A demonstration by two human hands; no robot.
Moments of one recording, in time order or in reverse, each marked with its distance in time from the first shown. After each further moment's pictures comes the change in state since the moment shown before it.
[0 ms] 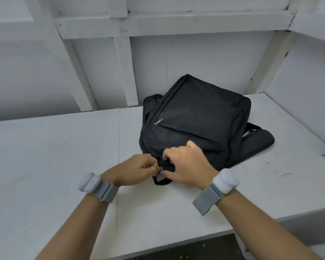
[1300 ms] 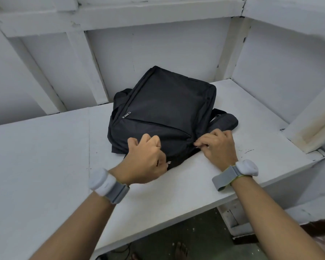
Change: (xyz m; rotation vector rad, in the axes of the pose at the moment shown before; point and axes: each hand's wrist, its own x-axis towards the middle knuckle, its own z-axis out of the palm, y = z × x) left_hand 0.026 0.097 0.043 0.589 0.223 0.214; right_hand -0.108 0.137 0.026 -0.067 0.449 0.350
